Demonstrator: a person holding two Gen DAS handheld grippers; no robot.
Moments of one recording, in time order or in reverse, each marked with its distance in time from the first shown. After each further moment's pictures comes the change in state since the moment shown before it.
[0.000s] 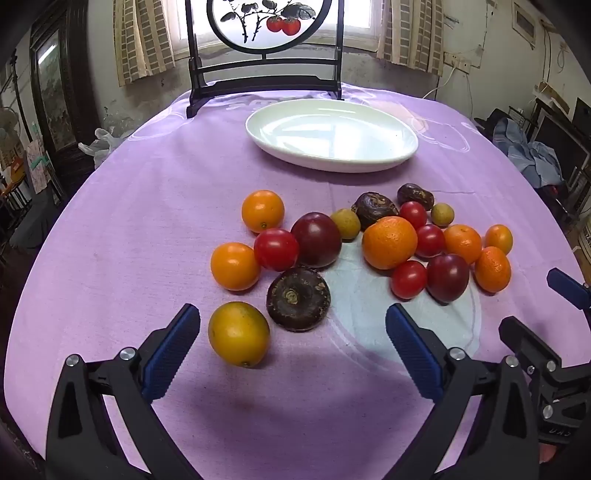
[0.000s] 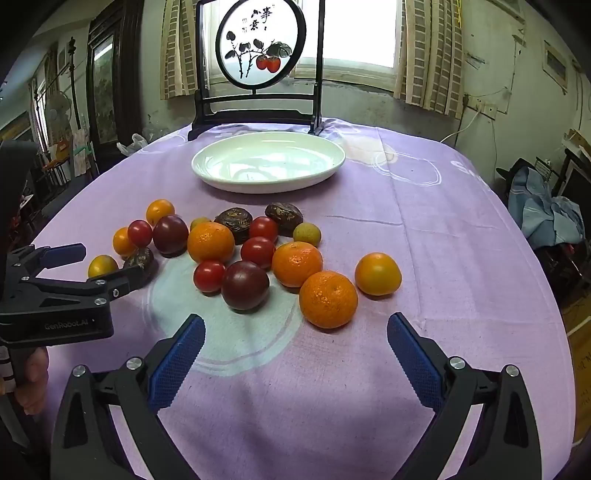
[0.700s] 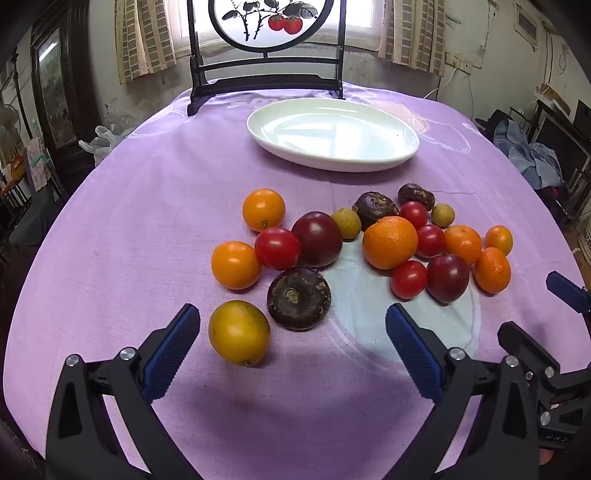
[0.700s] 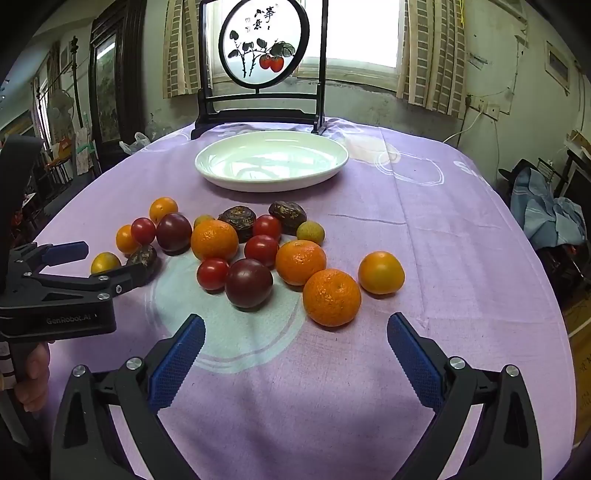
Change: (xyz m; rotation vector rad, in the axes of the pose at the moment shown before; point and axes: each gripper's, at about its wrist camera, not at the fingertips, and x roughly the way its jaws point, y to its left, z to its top) left arm -0.002 0.003 -0.001 -0.008 0.003 -0.016; right arm -0.002 0.000 -0.001 -0.003 0.000 0.002
